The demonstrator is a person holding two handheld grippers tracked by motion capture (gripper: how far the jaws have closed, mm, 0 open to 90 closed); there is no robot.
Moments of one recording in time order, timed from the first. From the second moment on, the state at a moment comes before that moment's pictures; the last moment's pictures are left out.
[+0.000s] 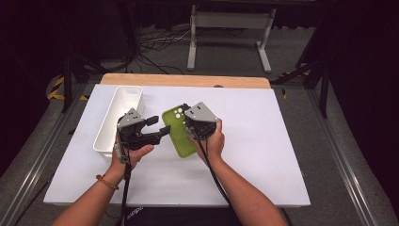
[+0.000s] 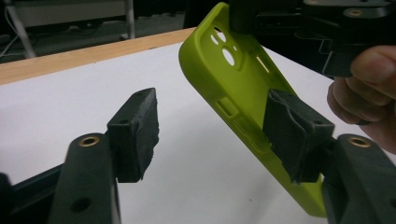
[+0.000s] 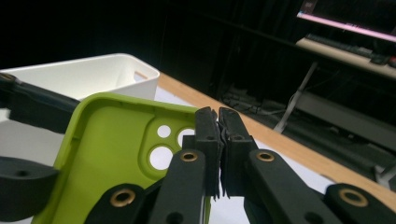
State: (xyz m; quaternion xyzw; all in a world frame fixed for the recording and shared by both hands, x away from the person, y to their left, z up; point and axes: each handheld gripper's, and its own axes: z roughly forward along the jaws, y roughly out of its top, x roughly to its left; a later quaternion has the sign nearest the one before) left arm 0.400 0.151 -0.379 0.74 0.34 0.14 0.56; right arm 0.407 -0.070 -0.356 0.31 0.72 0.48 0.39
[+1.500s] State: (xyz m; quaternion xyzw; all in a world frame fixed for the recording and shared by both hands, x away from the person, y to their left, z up) left arm 0.388 0.163 -0.359 0.71 0.30 0.22 0.59; right arm 0.368 -0.105 -0.350 0.27 0.72 0.57 0.30
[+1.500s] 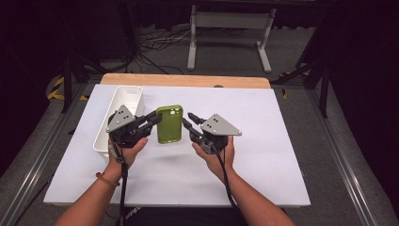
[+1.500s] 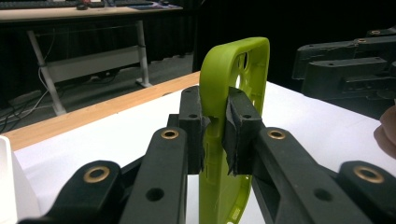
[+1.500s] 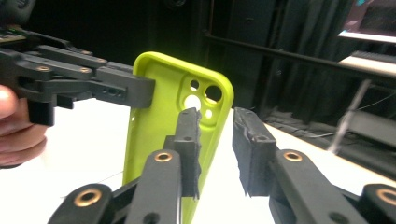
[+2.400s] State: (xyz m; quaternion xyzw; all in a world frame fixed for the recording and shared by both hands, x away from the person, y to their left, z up) left arm 0.388 0.176 -0.355 0.71 0.30 0.24 0.59; right arm 0.333 -0.175 -0.376 0.22 0.77 0.51 0.31
